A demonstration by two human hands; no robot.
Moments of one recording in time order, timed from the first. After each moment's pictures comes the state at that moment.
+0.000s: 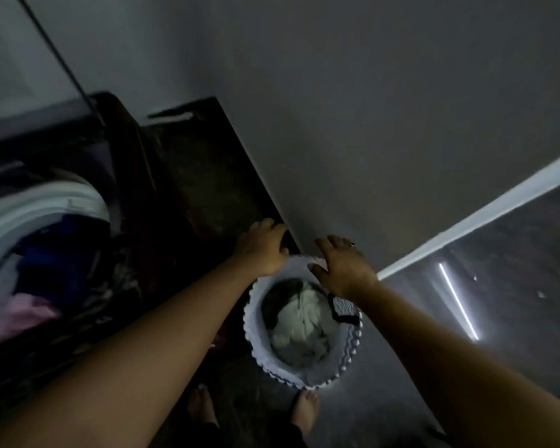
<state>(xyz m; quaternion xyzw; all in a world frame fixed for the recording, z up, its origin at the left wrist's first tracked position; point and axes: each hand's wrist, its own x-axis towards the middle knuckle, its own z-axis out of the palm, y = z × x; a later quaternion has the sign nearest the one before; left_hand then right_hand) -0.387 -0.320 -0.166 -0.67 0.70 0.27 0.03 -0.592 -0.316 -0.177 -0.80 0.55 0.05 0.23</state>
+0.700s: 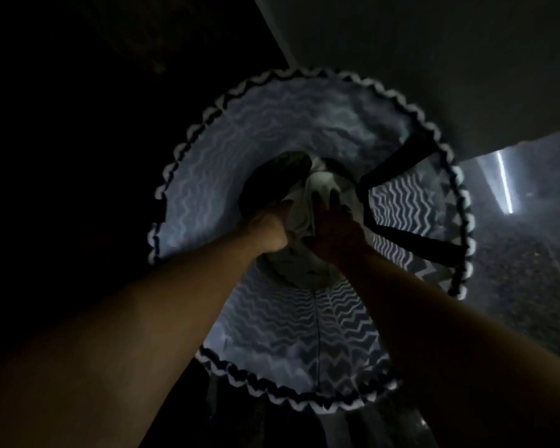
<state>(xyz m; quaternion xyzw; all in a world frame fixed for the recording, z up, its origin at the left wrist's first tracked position) -0.436 -0.259 -0.639 -0.63 0.60 0.46 0.19 -0.602 -0.255 -0.640 -0.69 0.58 0.21 0.37</state>
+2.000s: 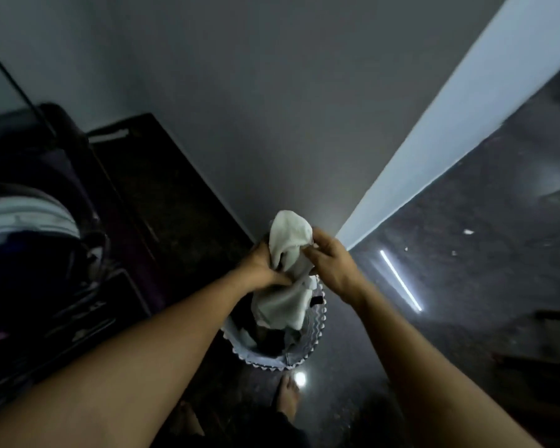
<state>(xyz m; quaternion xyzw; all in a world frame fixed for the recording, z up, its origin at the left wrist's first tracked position) -0.426 -0.244 -0.140 -0.59 0.63 0.48 -0.13 -0.599 -0.208 -0.078 -0.54 0.63 -0.29 0.47</state>
